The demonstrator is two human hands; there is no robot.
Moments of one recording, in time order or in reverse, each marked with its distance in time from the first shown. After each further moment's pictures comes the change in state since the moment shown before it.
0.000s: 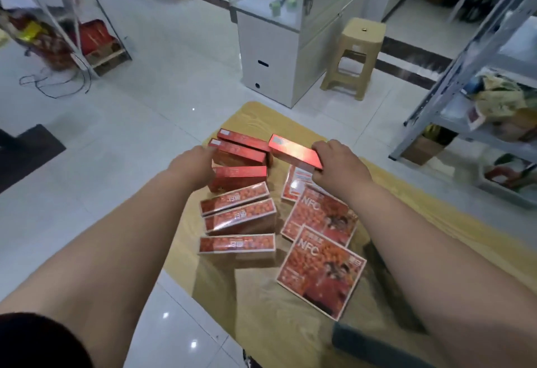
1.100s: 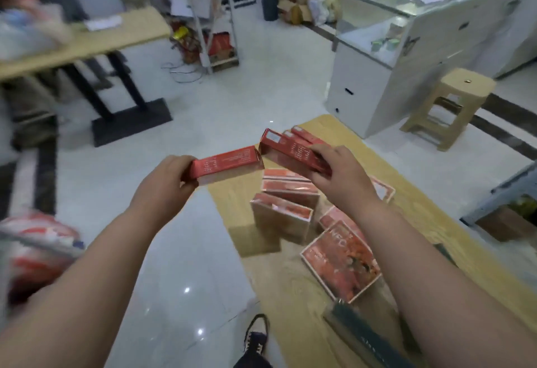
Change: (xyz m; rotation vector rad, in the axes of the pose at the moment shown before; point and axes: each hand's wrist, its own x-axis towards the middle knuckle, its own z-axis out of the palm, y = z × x) left_hand -0.298 -0.045 -0.010 -0.353 0.537 -0.267; right_hand -0.073 -0.093 -0.026 0.426 0.070 -0.429
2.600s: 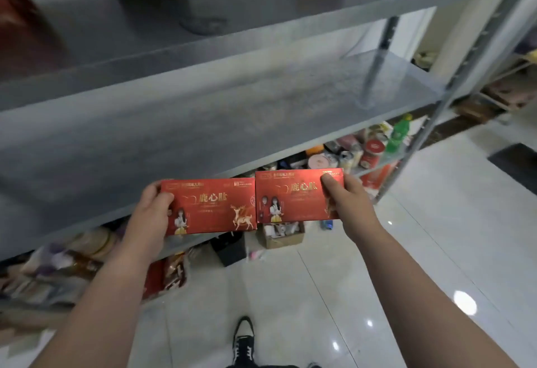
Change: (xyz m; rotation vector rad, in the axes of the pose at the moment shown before) left_hand -0.661 -0.057 -0.156 -0.634 1.651 -1.638; right_hand -0.265 -0.526 0.339 0.654 -1.364 -0.357
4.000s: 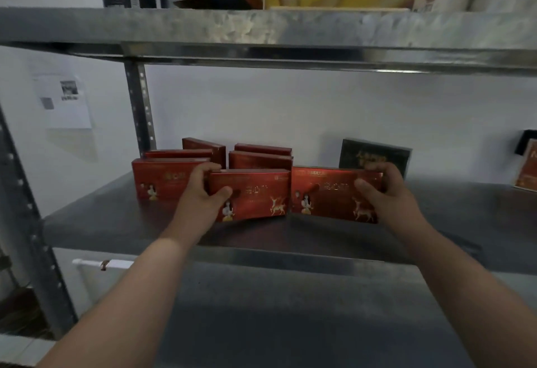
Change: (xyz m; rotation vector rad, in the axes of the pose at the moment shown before) left_hand 0.131 0.219 -0.291 0.042 0.384 0.661; right_hand 0.068 -0.336 0.351 -0.061 -0.352 -0.719
